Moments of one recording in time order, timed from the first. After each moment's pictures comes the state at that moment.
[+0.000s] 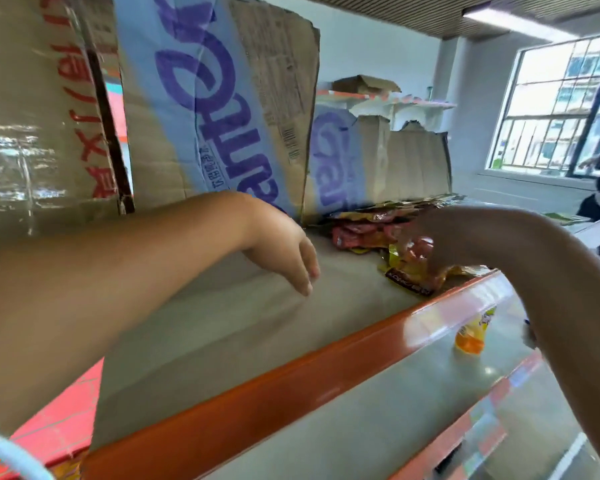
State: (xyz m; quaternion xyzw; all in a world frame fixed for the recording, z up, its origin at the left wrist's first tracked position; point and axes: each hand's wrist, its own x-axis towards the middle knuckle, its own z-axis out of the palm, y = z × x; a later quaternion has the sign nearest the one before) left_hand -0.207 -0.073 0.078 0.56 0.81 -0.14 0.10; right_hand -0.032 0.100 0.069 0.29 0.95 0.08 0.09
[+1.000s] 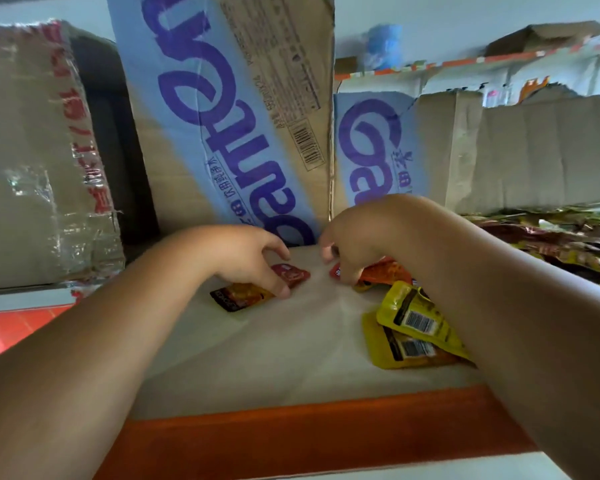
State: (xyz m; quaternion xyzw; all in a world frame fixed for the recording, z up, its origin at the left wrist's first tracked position) left_hand -0.231 -0.019 0.056 0.28 0.95 0.00 0.10; right_hand -0.154 0.155 0.075 -0.05 0.98 0.15 0.11
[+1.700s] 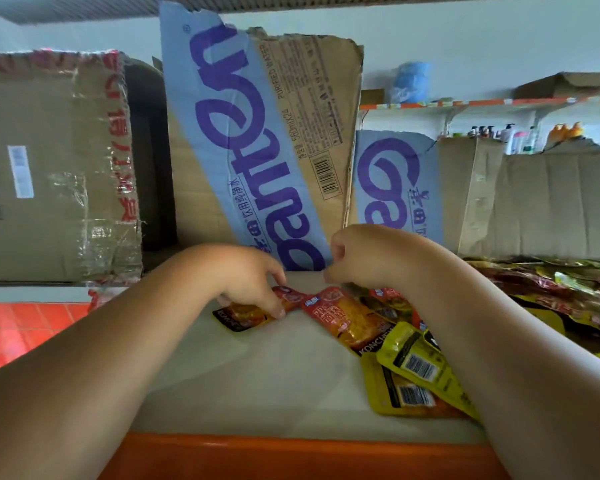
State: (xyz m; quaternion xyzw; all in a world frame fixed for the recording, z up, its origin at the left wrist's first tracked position) left_hand -0.234 -0.023 0.055 0.23 0.97 0.02 0.12; right_hand -0.146 0.159 0.077 -0.01 0.99 -0.10 -0.03
